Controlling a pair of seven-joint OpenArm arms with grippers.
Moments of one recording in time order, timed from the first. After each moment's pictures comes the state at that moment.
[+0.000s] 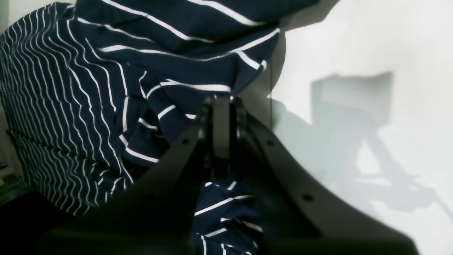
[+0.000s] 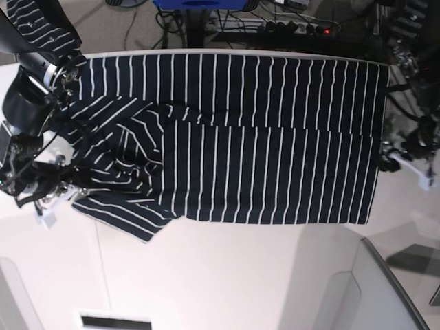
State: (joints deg) left arm -18.1 -31.5 -30.1 32.3 -10.4 -36.0 30.7; right arm 23.7 6.1 38.9 53.0 12.0 33.9 -67.0
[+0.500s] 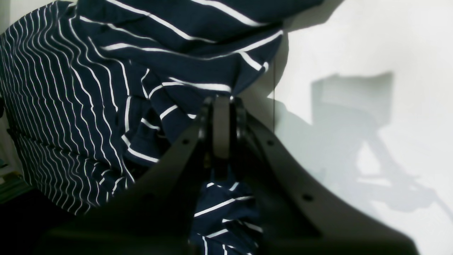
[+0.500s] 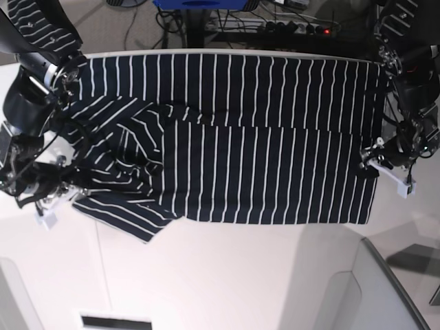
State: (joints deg) left arm -18.8 -25.7 -25.4 32.5 -11.3 -31.5 28.1; right arm 23.7 5.9 38.9 53.0 12.0 33.9 -67.0
